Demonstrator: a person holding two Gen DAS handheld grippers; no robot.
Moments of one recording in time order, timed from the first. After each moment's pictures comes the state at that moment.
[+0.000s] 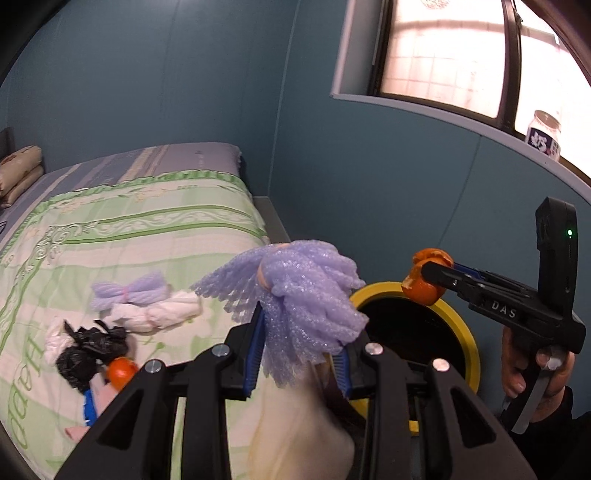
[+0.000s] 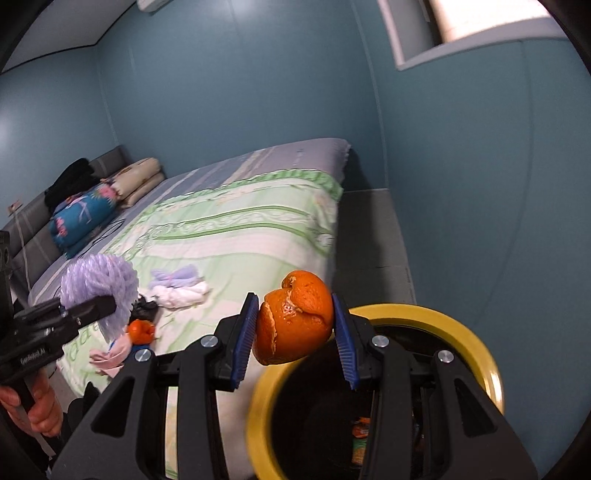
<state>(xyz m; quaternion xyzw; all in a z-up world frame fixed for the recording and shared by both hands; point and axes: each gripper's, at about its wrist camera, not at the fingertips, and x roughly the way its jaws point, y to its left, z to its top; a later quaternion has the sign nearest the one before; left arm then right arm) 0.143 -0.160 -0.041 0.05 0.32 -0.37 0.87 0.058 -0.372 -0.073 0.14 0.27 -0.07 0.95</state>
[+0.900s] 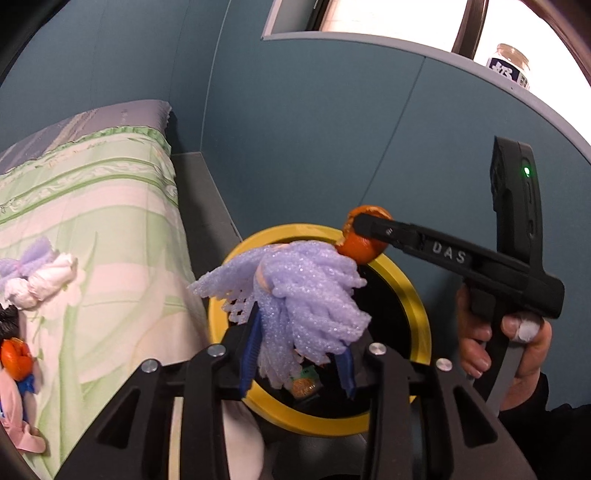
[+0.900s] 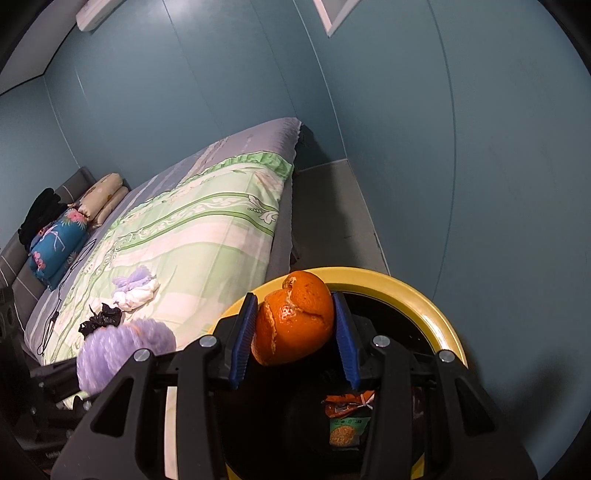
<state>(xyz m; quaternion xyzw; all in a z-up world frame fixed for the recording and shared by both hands) 0.115 -0.255 -0.104 0.07 0.39 -0.46 0.79 0.045 -0.443 -0.116 0.22 0.30 -0.12 0.92</state>
